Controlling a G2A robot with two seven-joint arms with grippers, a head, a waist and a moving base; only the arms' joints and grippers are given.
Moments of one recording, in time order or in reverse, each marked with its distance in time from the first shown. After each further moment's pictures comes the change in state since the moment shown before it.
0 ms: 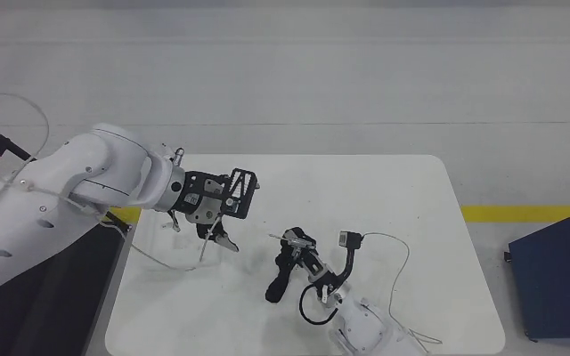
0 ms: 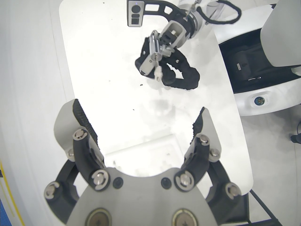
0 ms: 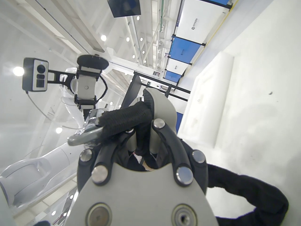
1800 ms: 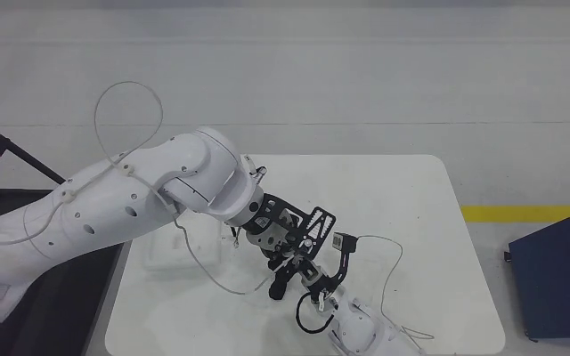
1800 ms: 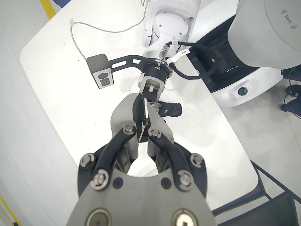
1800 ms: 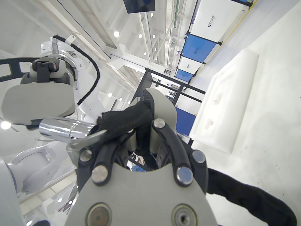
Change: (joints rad) left arm -0.214 -0.348 0.243 0.068 -0.158 0.000 -0.158; right arm 0.055 -0.014 -0.093 0.047 -0.040 -0.151 -0.098
